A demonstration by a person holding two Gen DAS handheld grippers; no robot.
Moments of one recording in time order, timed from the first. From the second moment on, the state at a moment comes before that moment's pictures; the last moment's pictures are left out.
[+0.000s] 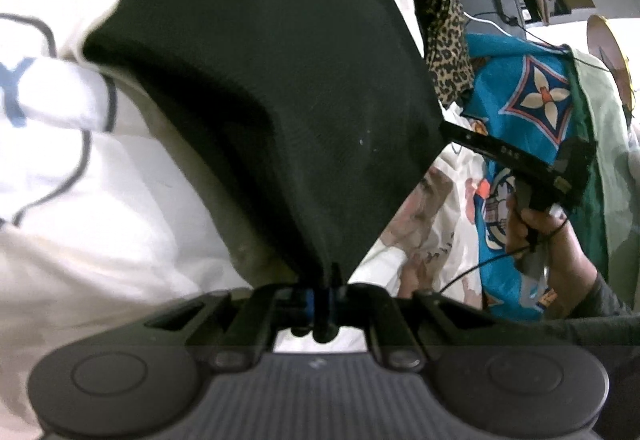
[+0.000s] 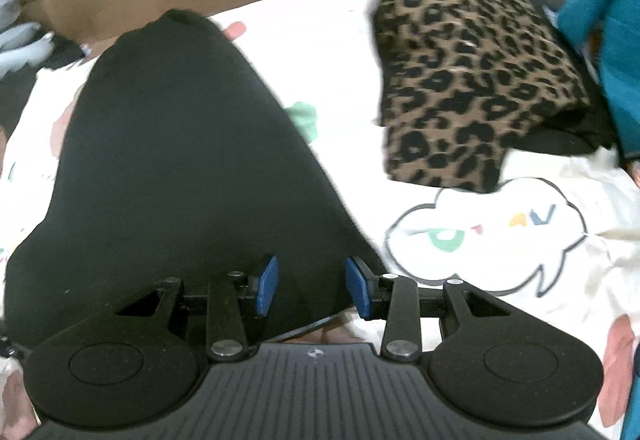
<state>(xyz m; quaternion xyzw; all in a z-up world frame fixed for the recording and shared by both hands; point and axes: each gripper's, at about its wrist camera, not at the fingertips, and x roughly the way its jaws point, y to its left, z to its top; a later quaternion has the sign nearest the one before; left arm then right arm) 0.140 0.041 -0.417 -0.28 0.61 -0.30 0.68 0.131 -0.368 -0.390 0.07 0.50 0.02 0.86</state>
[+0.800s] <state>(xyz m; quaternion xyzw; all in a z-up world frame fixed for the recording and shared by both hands) 0.147 0.084 -0.402 -0.21 0.61 -0.22 0.73 0.158 -0.344 -0.413 0.09 0.53 0.09 0.84</state>
